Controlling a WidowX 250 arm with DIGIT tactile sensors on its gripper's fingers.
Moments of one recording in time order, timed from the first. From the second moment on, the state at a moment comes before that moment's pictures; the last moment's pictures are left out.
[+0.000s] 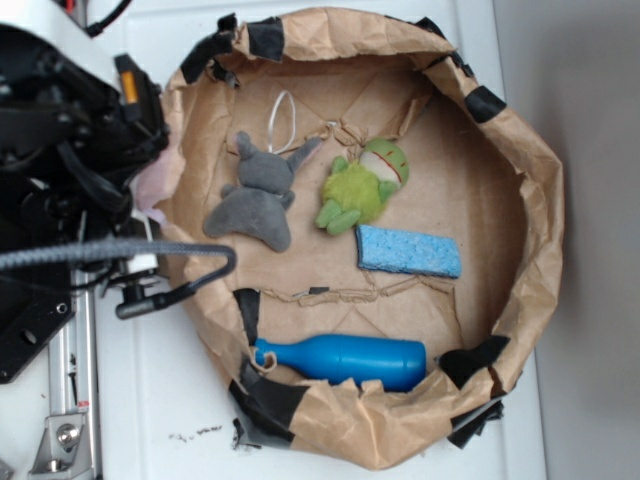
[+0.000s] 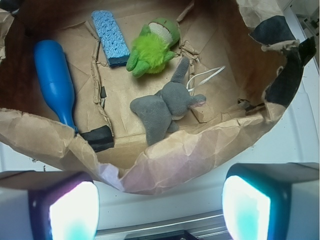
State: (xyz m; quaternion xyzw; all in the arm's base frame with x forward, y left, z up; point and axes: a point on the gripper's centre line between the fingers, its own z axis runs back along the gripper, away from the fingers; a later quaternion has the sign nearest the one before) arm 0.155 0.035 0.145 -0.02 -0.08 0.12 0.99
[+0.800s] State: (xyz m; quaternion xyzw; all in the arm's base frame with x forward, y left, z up) arm 0.233 0.044 0.084 -0.01 -0.03 0.14 0.99
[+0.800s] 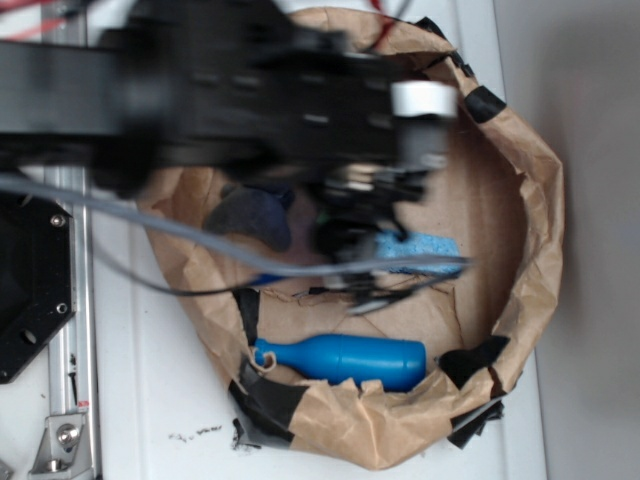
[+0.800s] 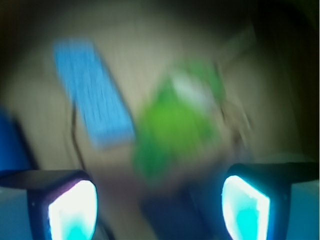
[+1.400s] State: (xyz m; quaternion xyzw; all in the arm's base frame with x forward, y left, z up) arm 0.223 0.062 0.045 0.02 -0.04 0.03 1.00
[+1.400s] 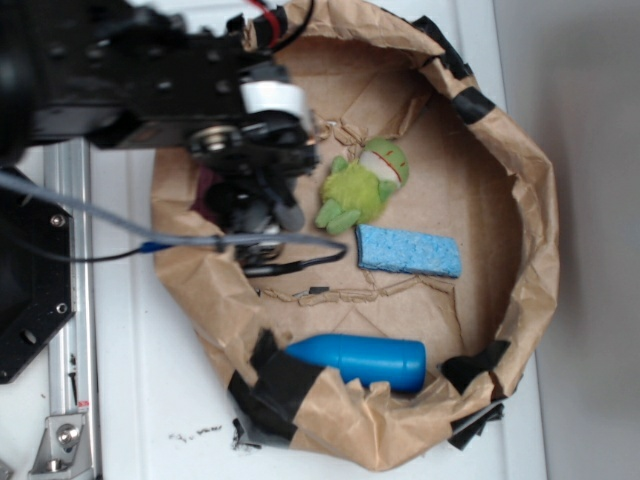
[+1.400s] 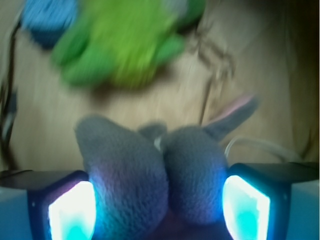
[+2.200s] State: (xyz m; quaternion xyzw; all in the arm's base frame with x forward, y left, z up) arm 0.280 0.058 0.023 0.05 -0.05 0.07 1.00
